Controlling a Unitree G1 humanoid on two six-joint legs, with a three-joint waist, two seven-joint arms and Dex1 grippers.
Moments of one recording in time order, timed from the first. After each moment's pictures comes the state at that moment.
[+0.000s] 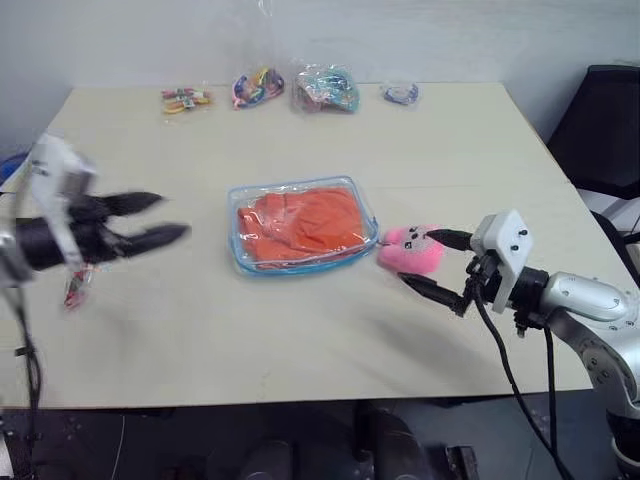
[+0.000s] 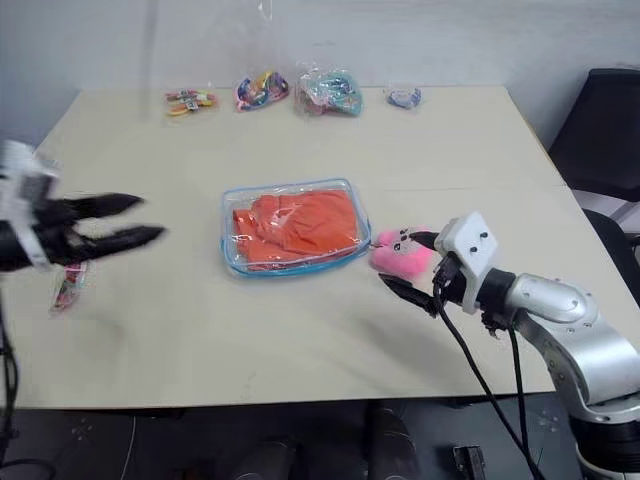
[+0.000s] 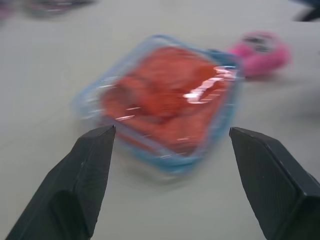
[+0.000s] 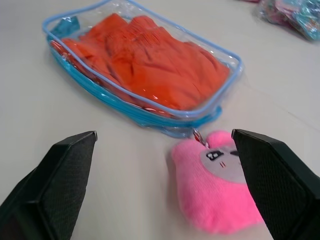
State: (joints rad) left arm -0.39 0.99 0.35 -0.33 -0.68 0.90 -1.01; right arm -0.21 -0.77 -0.14 -0.50 0.54 0.66 0.66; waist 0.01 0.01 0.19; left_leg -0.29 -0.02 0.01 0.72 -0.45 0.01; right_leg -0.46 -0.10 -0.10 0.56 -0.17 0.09
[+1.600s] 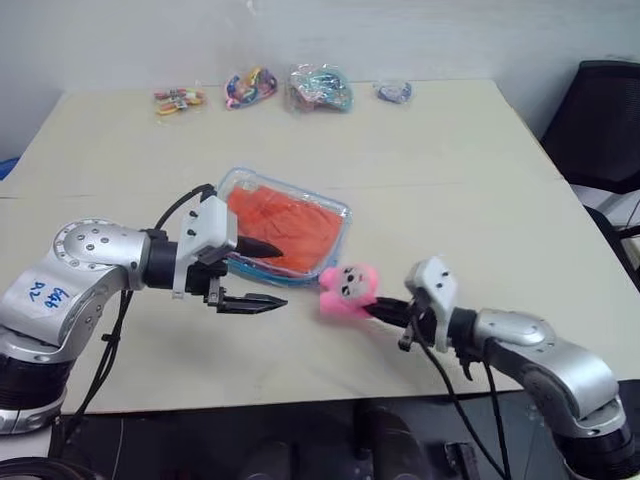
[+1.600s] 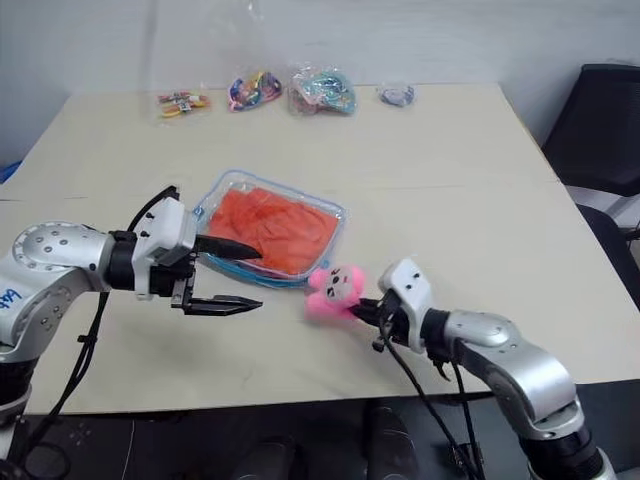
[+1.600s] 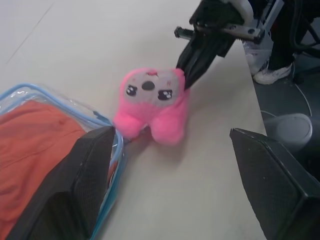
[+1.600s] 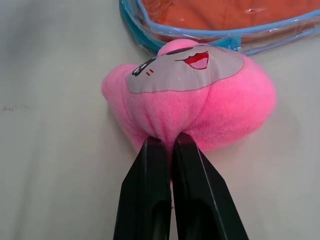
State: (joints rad) left arm -0.50 0.93 0.01 -0.40 -0.60 0.68 -1.07; right arm -0.18 -0.61 0.09 -0.58 0.55 0.85 0.60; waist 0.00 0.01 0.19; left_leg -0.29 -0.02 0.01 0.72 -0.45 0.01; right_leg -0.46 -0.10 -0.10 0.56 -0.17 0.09
